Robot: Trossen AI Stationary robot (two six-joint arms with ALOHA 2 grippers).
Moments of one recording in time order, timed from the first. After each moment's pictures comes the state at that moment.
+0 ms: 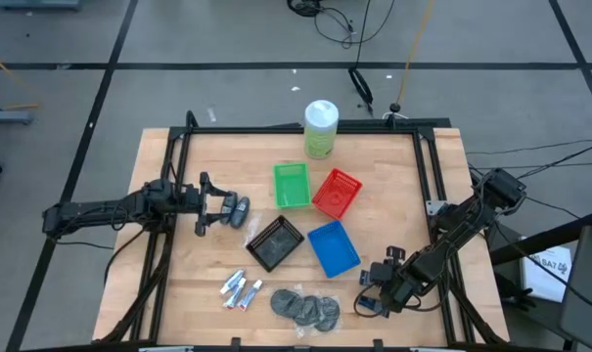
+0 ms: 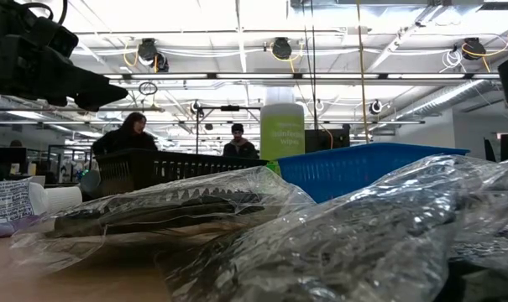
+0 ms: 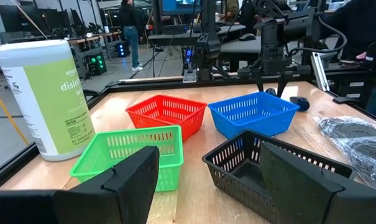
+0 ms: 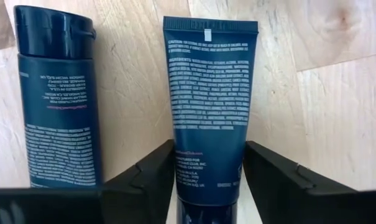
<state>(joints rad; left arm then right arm) 0.17 0.19 0.02 0.11 0.17 0.10 0.79 1.59 0.73 -0.59 0.13 1.00</state>
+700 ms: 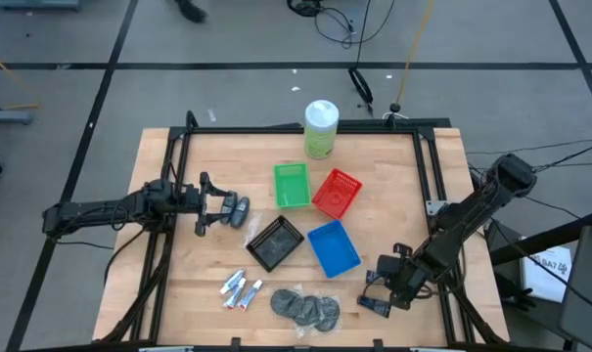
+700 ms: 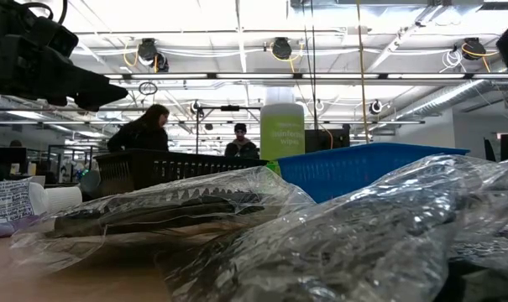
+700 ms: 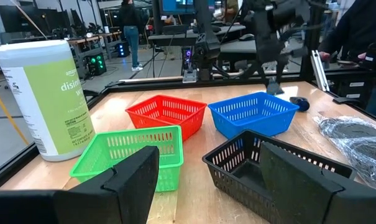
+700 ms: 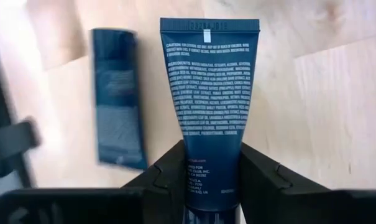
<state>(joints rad) 0.17 0.19 0.02 0.11 0.17 0.10 0.79 1.35 0.72 -0.60 0.06 1.06</state>
